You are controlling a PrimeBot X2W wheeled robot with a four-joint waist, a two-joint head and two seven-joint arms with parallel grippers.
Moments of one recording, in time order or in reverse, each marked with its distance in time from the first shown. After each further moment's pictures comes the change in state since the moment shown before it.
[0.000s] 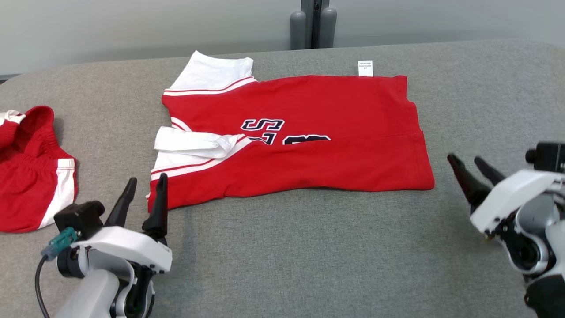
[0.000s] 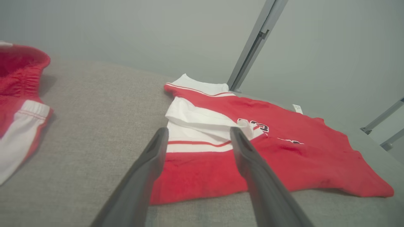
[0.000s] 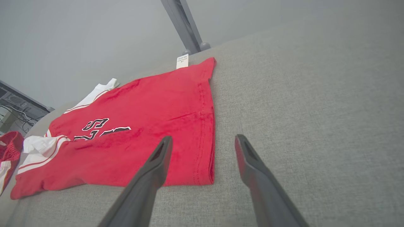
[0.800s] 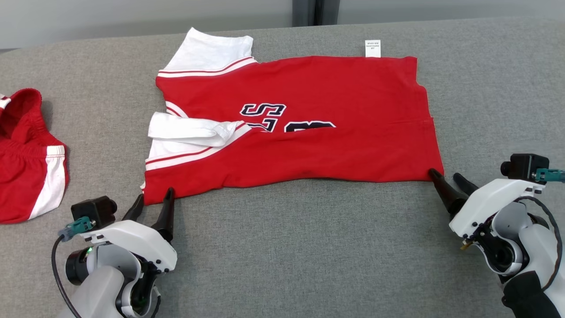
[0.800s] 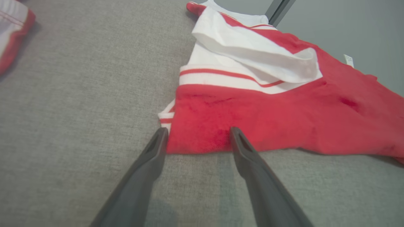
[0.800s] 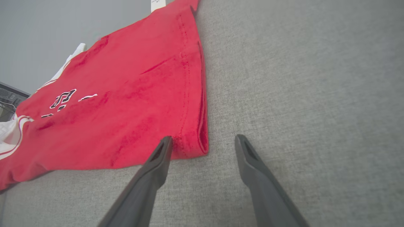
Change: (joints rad) left arm -0.048 -0.027 -0.028 0.119 -0.046 0.036 0.146; right arm -0.040 0.054 0.061 0.161 0.047 0.000 -0.040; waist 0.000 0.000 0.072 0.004
